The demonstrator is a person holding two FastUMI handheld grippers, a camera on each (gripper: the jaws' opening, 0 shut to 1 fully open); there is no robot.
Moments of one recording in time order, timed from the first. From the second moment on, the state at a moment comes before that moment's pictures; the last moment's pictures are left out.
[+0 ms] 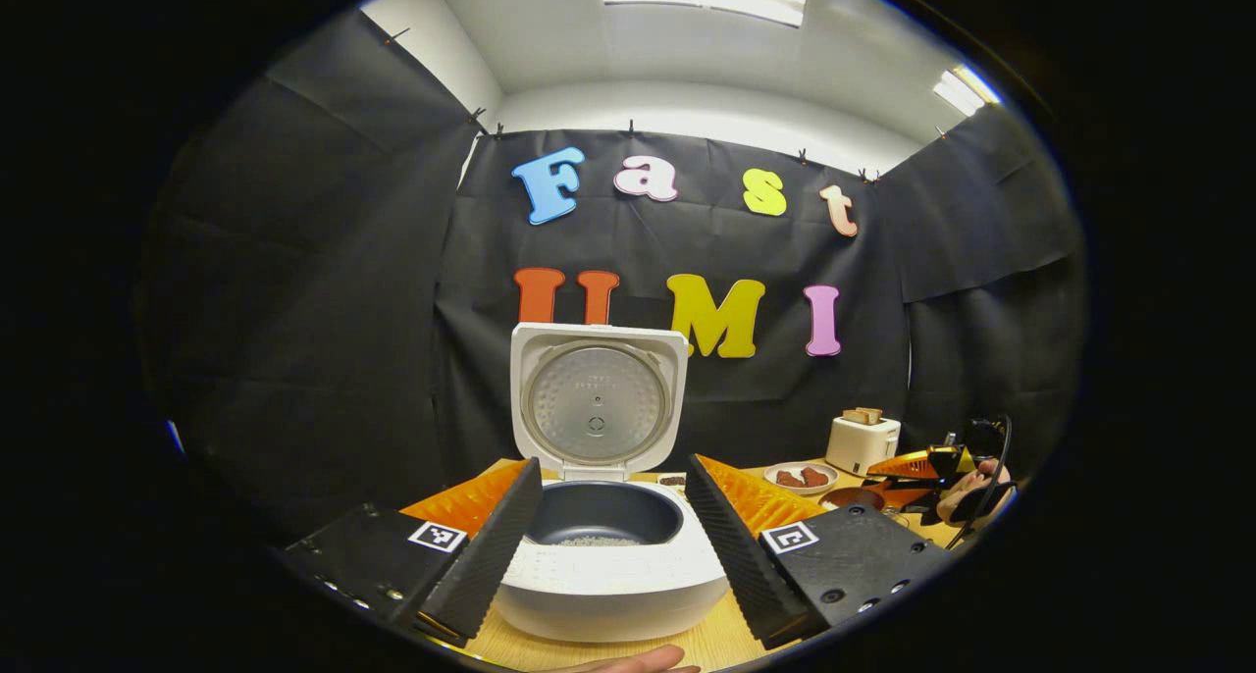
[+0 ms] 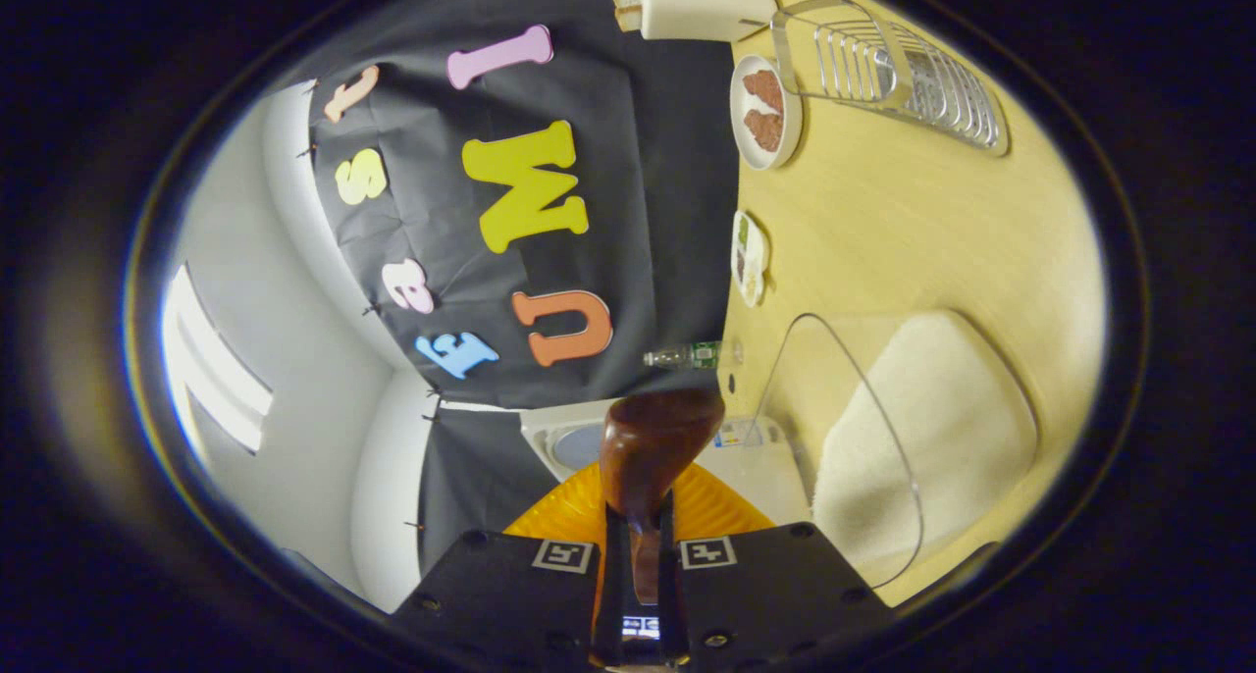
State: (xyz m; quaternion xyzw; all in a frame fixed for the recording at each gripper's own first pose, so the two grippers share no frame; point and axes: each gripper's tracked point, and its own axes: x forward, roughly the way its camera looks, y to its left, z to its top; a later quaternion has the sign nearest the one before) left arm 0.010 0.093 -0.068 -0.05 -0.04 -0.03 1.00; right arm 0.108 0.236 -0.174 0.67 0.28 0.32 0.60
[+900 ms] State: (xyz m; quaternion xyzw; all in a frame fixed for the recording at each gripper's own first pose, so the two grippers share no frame) left arm -0.038 0.167 -0.058 -0.08 -0.06 0.00 0.99; right arm 0.152 0.409 -0.099 0.50 0.27 0.34 0.75
